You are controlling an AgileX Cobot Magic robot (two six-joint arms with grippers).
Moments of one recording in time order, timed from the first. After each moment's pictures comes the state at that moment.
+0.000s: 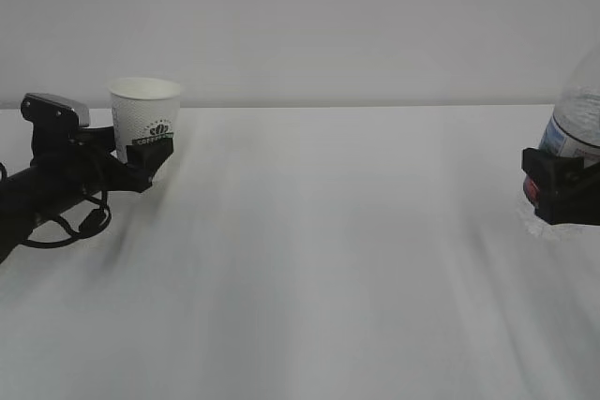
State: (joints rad) left arm -0.09 2.23 -0.88 0.45 -1.13 -0.20; right arm 0.10 1.39 -0.34 -0.04 -0.63 -0.11
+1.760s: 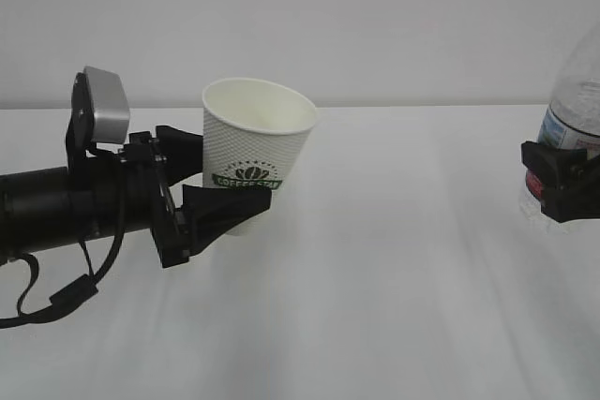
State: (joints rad) left arm -0.33 1.80 -0.62 0.94 -1.14 -0.43; right arm 0.10 1.30 -0.37 -0.13 -0.50 -0.11
